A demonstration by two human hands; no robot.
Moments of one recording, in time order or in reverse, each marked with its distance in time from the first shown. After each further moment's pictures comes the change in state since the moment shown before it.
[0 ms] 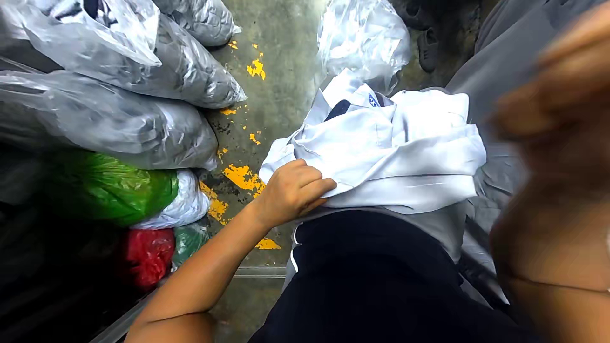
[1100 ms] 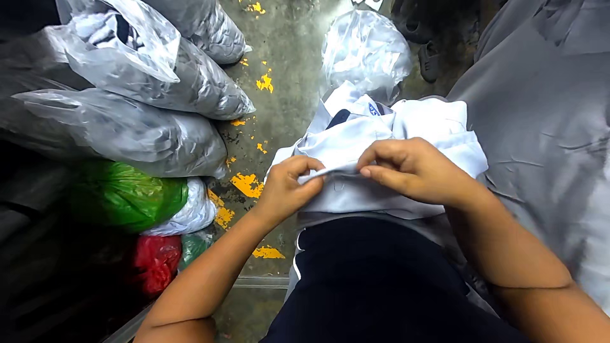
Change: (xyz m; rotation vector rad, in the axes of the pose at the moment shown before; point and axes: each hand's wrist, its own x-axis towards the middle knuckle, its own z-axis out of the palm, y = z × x) left_hand 0.013 0.016 -0.012 -0.321 0.109 -0.610; right_hand 0.002 0.040 0.085 -0.374 -0.278 0.025
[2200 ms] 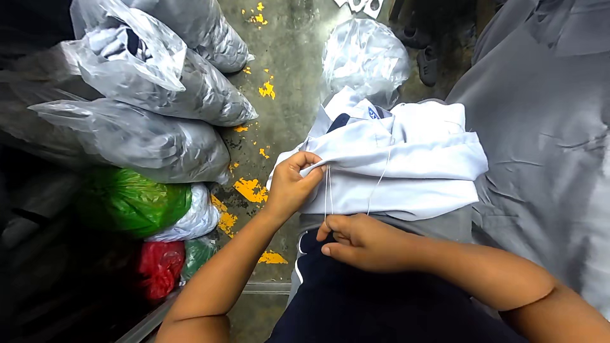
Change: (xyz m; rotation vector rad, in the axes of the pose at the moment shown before) left_hand 0.007 0.001 0.013 -0.203 0.117 -0.309; right_hand -0.018 -0.038 0.073 0.272 -0.400 0.235
